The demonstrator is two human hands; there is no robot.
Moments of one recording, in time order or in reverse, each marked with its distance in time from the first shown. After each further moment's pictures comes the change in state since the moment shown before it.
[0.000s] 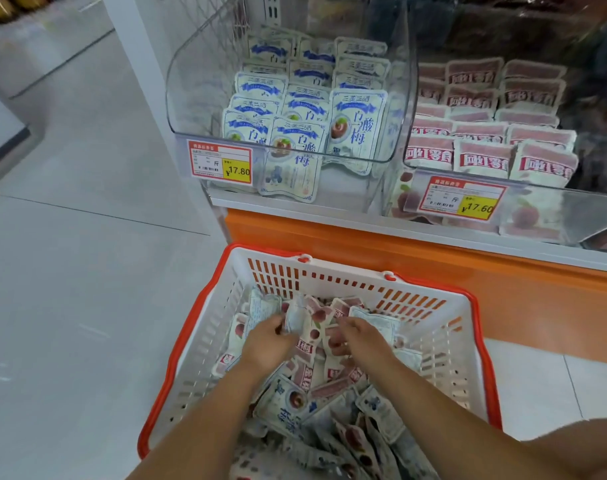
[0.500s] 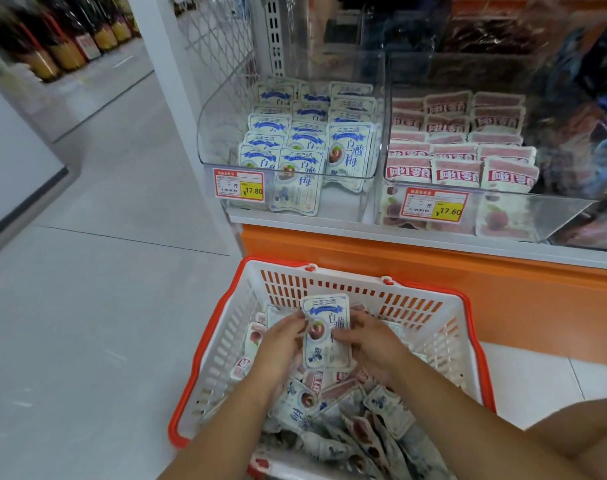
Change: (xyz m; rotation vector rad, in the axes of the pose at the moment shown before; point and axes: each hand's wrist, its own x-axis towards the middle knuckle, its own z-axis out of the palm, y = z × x) left_hand -0.059 0.037 -0.002 -0.757 -0.056 0.033; right_hand -0.036 -0.014 -0.009 0.519 -0.278 -0.130
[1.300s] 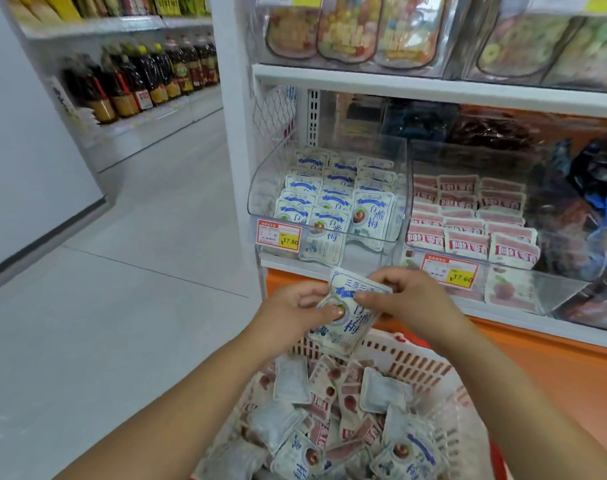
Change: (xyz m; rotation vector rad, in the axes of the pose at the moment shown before) left_hand -0.058 0.142 0.003 0.344 -0.157 0.403; right_hand -0.098 -0.150 0.056 -0.750 0.065 -0.546
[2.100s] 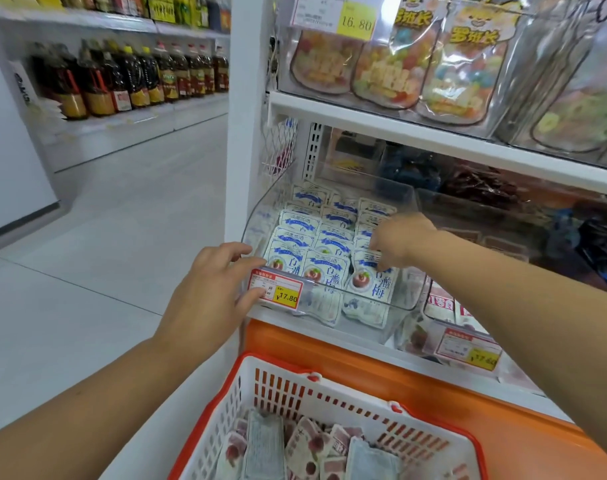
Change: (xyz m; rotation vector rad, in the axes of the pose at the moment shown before) left_hand 0.063 0.019 -0.111 1.047 0.510 0.394; right_hand 0.208 -0.073 -0.043 -1.711 -0.109 -0.056
